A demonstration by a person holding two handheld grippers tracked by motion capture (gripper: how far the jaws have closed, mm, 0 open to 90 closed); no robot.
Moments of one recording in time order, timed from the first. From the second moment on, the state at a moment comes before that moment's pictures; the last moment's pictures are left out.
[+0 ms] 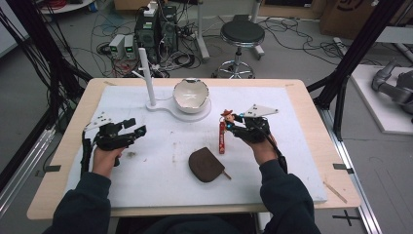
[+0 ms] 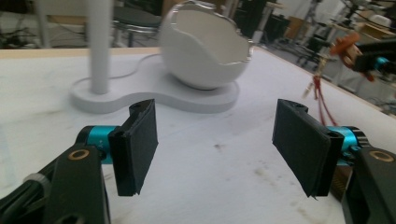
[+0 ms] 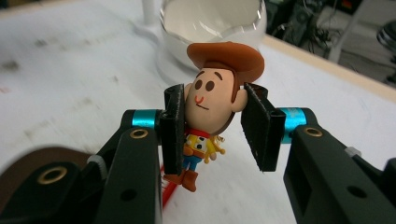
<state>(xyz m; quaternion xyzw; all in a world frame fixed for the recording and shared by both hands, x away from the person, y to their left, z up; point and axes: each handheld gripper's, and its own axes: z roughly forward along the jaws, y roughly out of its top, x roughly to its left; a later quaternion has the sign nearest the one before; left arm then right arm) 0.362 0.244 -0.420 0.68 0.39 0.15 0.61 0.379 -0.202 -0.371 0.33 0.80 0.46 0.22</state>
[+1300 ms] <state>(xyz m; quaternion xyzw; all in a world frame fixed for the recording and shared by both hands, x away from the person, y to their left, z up) 0.369 0.167 -0.422 0.75 0.29 0.14 0.58 0.370 -0.084 -0.314 0.18 0.82 0.53 0.13</state>
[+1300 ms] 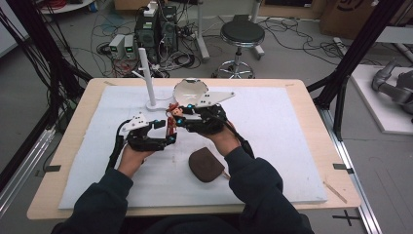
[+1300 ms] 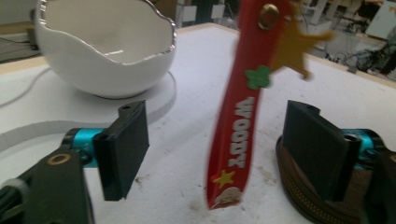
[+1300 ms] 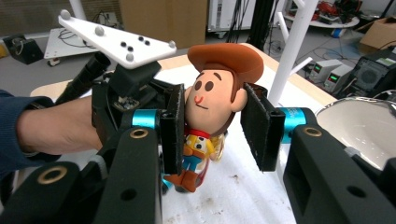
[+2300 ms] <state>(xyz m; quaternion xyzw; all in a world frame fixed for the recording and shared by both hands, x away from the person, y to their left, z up) 0.384 0.193 -0.382 0.74 0.36 0.11 0.57 0.392 -0.181 -0.353 0.30 0.78 0.52 0.15</state>
